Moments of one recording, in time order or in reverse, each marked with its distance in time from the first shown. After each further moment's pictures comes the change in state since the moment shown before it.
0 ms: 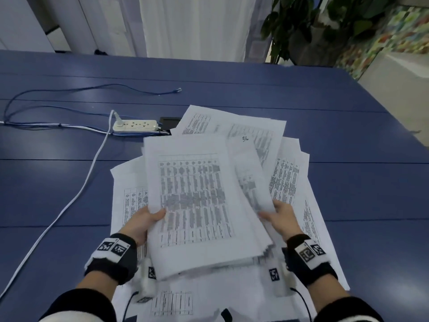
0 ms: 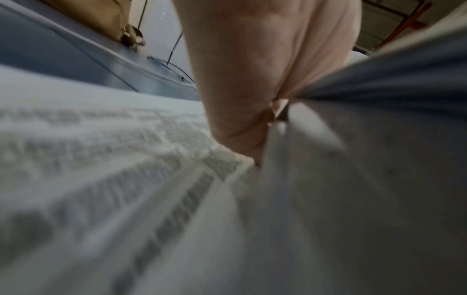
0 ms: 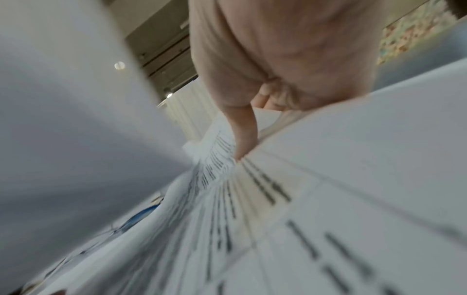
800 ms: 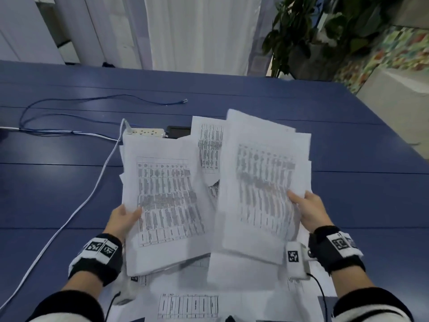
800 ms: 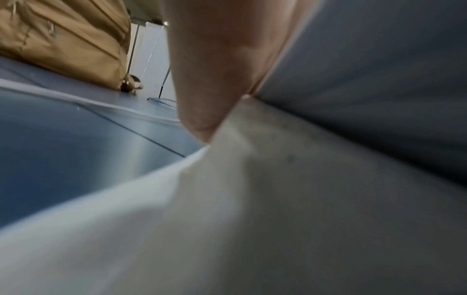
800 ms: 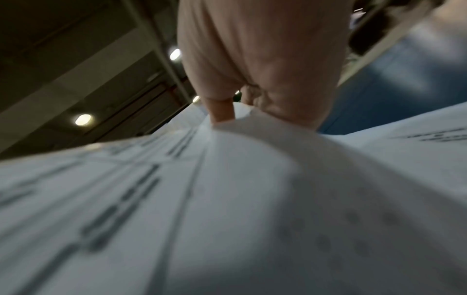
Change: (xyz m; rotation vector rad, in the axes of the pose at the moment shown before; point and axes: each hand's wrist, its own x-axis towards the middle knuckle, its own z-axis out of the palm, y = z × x) left_hand 0.001 0.008 -0.058 0.215 0.407 0.157; right_hand 0.006 -0.035 -0.044 0.278 0.117 0.000
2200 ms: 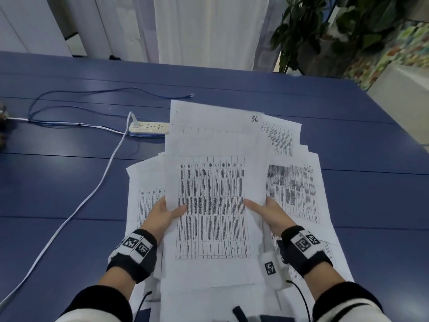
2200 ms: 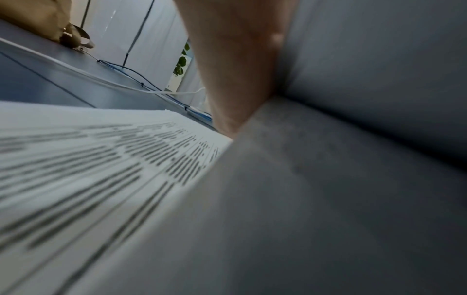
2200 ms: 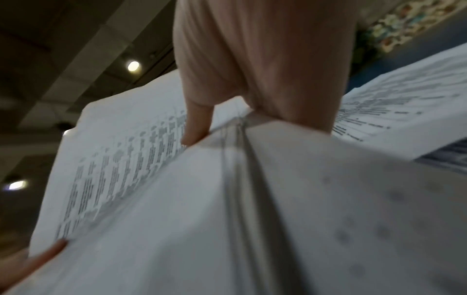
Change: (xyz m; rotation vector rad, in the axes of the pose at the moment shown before) left_hand -0.063 0.030 0.055 -0.165 -0.322 0.032; right_hand -0.009 0.038 0.073 -0.253 -0.332 0.119
